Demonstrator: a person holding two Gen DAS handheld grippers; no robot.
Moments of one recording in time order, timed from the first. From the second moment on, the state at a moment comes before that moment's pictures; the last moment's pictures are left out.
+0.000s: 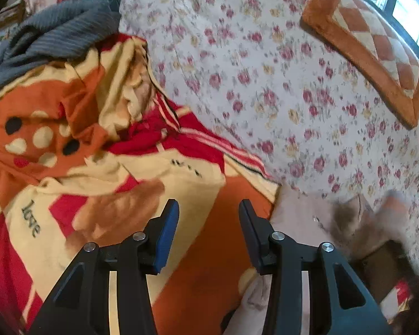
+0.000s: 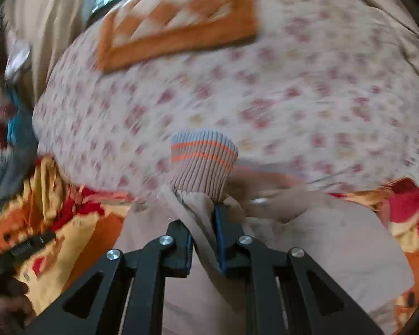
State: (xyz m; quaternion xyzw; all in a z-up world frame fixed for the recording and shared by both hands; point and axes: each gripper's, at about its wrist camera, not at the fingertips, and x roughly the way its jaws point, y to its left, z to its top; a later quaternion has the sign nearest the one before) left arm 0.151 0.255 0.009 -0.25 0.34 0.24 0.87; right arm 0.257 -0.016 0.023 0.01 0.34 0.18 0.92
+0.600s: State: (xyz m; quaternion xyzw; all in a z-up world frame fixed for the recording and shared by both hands) left arm 0.156 0.254 0.010 -0.24 0.33 0.25 0.88; right arm 0.210 -0.049 -0.020 -0.01 0.42 0.32 0.85
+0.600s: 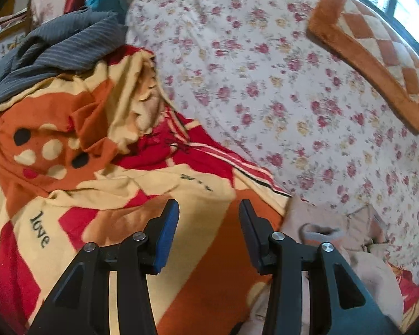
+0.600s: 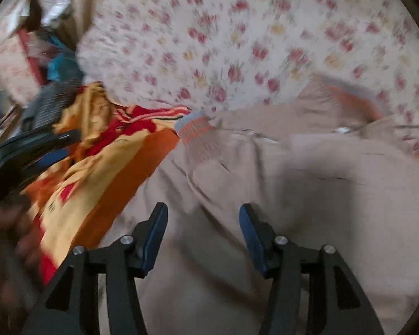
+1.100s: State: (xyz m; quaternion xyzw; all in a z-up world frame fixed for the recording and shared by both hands) left arm 0.273 0.084 -0.036 -0.11 0.41 -0.05 0.90; right arm 0.241 -0.290 0.004 0.07 0.33 0.11 0.93
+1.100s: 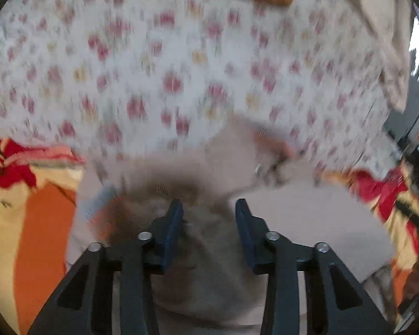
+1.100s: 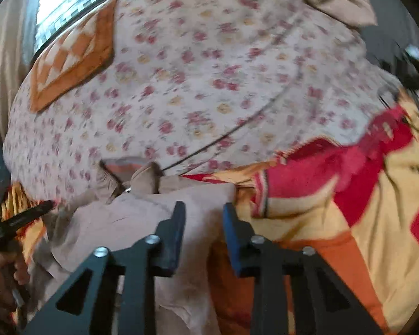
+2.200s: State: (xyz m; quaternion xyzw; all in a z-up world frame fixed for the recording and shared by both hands) left arm 0.228 0.131 -0.035 -0.18 0.42 0.07 0.89; right arm 0.247 -0.270 -0.016 0.07 0.44 0.09 0.89
